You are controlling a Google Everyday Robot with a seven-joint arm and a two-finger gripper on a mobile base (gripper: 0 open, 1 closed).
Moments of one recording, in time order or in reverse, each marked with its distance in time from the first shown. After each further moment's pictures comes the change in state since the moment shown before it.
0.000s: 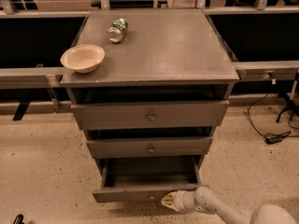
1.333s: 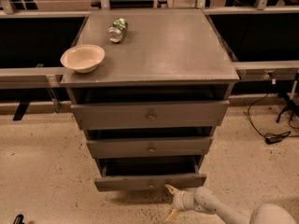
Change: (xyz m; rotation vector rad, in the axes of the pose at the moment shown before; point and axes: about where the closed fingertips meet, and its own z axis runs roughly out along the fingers) arm 0.000 0.000 0.000 0.000 0.000 0.000
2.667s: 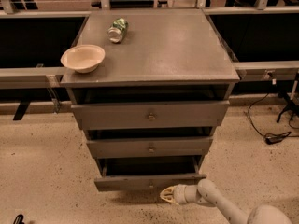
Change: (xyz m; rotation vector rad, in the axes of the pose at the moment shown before) arm -0.022 -0.018 -0.008 -0.045 -0.125 -0.054
